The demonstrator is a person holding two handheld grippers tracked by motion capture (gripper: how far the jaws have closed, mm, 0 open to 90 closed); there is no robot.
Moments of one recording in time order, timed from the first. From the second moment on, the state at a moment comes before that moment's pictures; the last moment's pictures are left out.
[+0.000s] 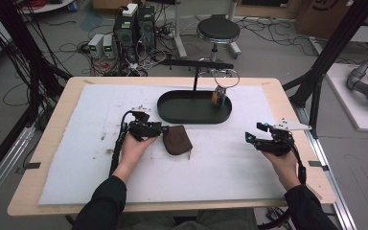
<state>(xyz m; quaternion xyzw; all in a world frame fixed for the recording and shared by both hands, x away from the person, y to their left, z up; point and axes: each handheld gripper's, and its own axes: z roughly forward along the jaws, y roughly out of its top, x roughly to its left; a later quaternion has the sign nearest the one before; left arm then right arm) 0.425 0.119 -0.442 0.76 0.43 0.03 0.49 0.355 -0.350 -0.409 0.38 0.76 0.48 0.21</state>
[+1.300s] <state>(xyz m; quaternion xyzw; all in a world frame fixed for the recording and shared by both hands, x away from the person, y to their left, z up) 0.367 0.107 -0.400 0.78 0.27 0.06 0.56 0.348 -0.335 -0.402 0.34 0.78 0.49 0.21</state>
